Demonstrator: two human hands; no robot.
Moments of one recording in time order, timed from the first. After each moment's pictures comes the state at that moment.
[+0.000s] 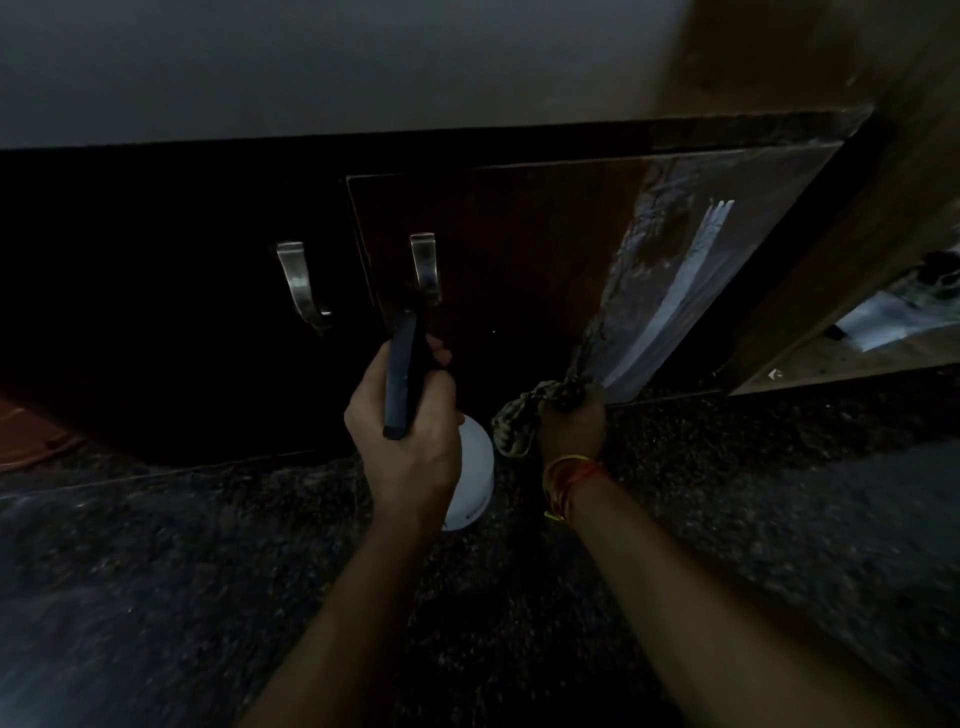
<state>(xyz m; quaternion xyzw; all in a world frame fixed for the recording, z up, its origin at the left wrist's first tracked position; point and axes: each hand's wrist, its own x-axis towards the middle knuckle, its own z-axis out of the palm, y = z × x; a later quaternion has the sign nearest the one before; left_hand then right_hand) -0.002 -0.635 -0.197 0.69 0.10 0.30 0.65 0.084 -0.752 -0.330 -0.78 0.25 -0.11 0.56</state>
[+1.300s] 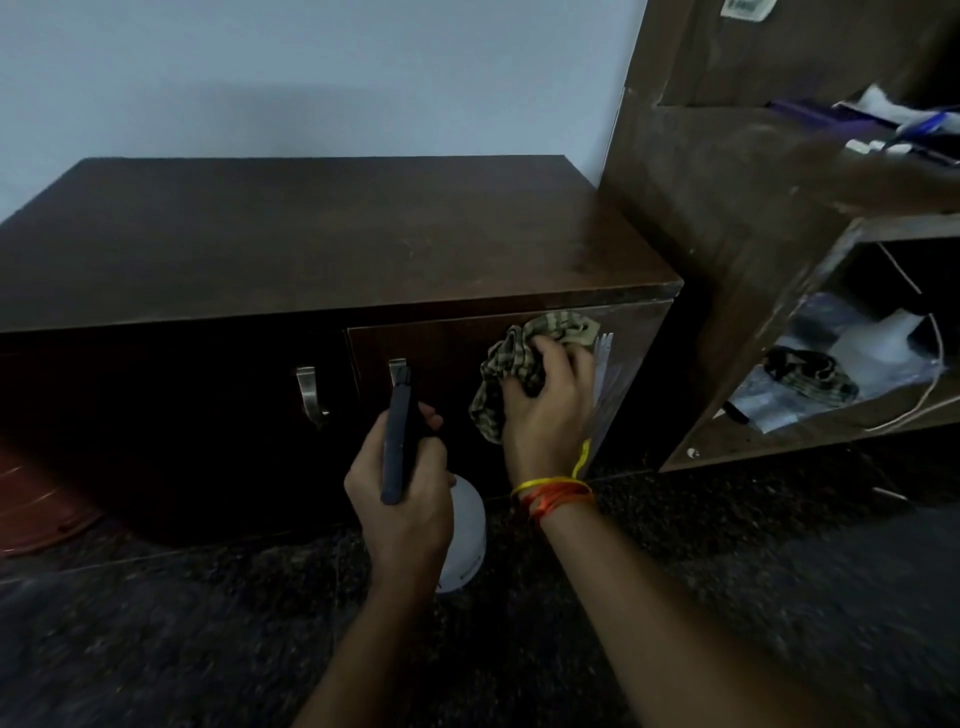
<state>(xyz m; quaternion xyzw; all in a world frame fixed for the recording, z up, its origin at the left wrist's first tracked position) -0.024 -0.665 -0.127 0.67 0.12 0.32 0.66 0.058 -0.750 -0.127 -0.85 0.03 -0.29 0.45</state>
